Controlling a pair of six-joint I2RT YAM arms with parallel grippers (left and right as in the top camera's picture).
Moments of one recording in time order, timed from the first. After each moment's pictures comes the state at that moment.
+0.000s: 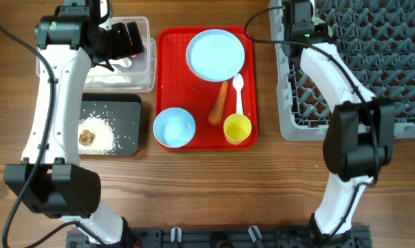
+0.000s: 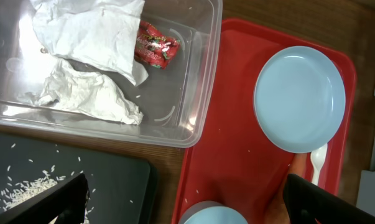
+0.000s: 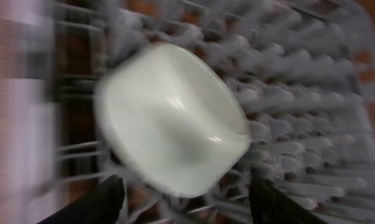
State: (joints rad) left arm -0.03 1.81 1.87 -1.13 0.08 -0.29; right arm 0.16 2.07 1.64 -0.48 0.56 -0.10
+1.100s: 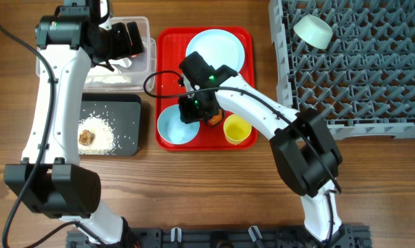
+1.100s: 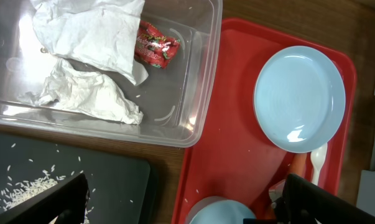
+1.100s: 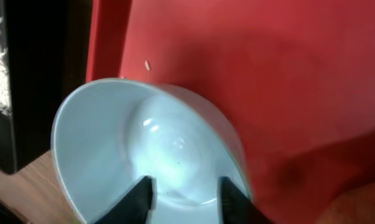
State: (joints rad) left arm -0.03 1.81 1.87 -1.13 0.08 -0.29; right arm 0.67 2.14 1.64 -0.81 -0.35 0.38
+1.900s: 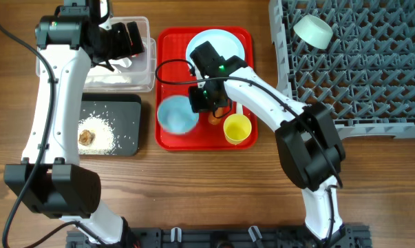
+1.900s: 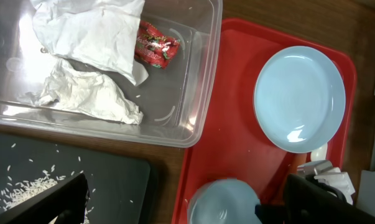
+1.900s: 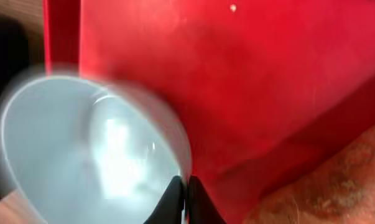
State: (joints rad) left arm -0.03 1.81 1.87 -1.13 0.08 -0.29; right arm 0.60 2.16 1.67 -0.84 -0.29 0.39
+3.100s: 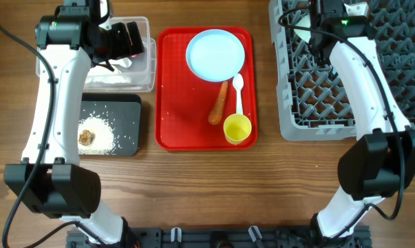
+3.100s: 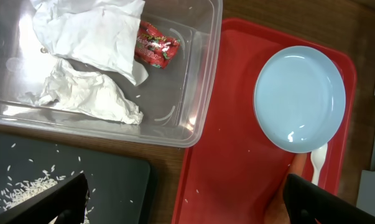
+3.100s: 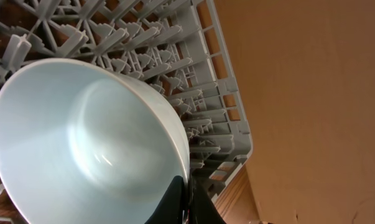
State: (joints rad) left arm -0.03 1.81 1.87 -1.13 0.08 -0.29; right arm 0.09 1.92 1.78 -1.11 0.96 0.11
